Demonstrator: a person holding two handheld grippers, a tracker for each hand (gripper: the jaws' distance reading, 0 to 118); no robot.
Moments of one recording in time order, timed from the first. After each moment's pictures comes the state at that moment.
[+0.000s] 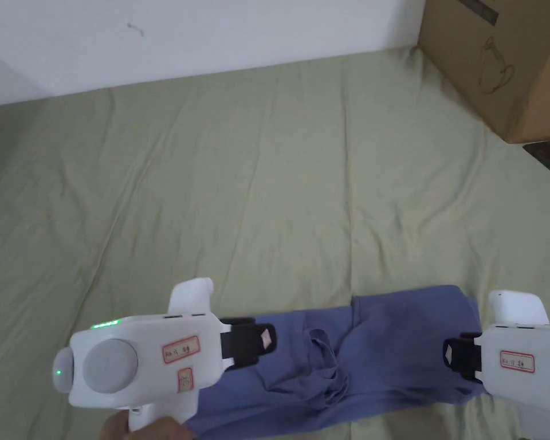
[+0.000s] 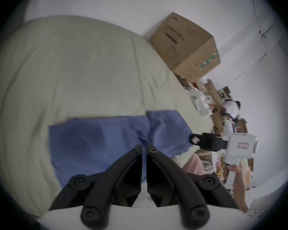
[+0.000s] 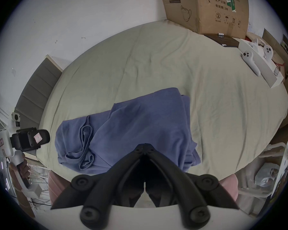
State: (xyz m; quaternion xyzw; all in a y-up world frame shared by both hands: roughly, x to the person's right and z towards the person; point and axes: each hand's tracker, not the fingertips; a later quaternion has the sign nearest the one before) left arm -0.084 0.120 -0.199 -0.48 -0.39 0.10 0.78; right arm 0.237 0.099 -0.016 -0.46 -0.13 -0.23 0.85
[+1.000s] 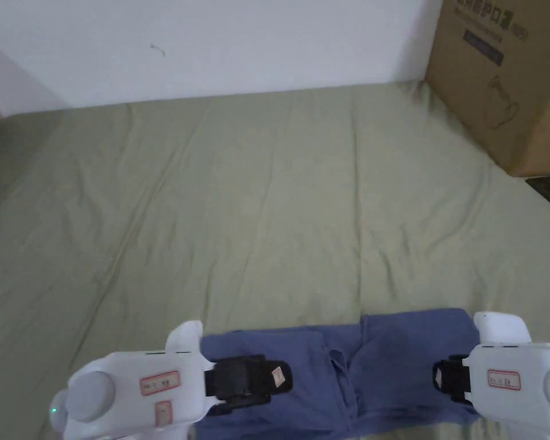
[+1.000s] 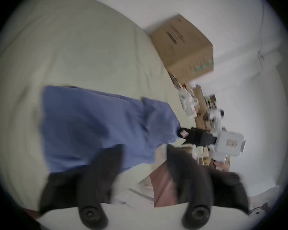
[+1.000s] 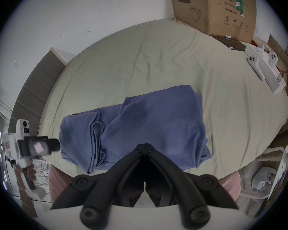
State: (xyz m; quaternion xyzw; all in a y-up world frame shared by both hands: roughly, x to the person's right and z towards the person) left arm -0.146 0.080 -0.201 -0.54 -0.41 0.23 0.70; right arm 0.222 0.100 -0.029 -0.47 -0.10 -0.21 0.85
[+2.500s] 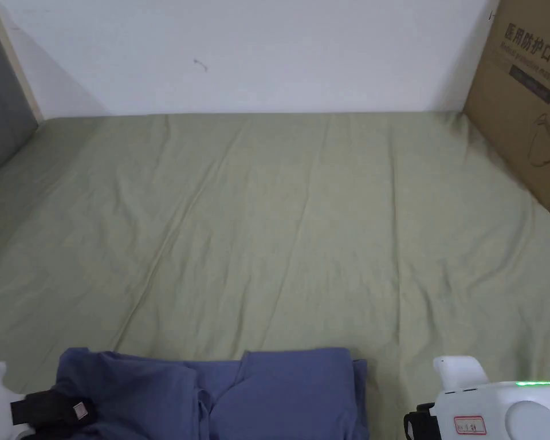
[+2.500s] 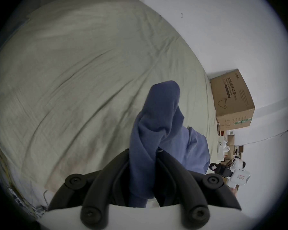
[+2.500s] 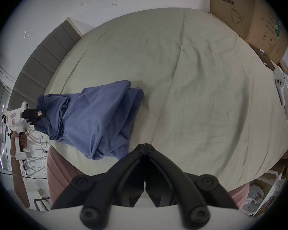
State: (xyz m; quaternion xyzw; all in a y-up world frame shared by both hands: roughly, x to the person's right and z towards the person) left arm -0.347 0.085 -0.255 -0.54 -0.17 0.24 0.79; right arm 0.165 0.081 -0.082 -0.54 -0.01 -0.16 0.83
